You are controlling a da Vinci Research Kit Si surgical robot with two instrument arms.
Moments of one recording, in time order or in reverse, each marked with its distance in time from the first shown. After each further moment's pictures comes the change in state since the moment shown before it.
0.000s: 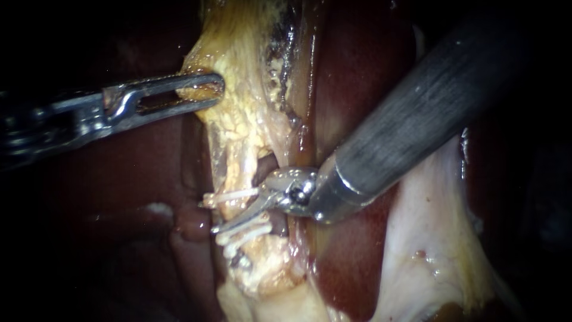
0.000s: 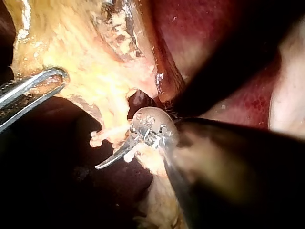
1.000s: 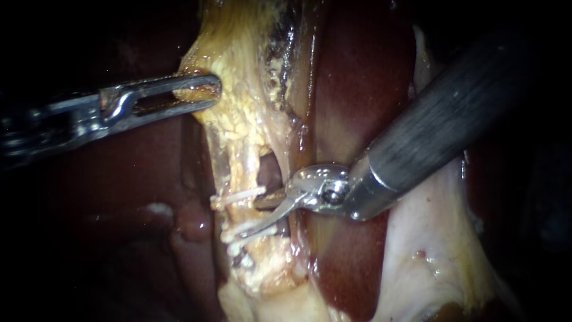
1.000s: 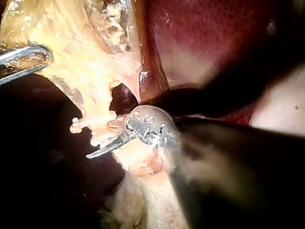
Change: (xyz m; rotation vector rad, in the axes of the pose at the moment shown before) right arm -0.001 -0.001 -0.003 -0.063 -0.054 -0.208; left arm 0.000 0.000 0.000 0.001 0.001 0.001
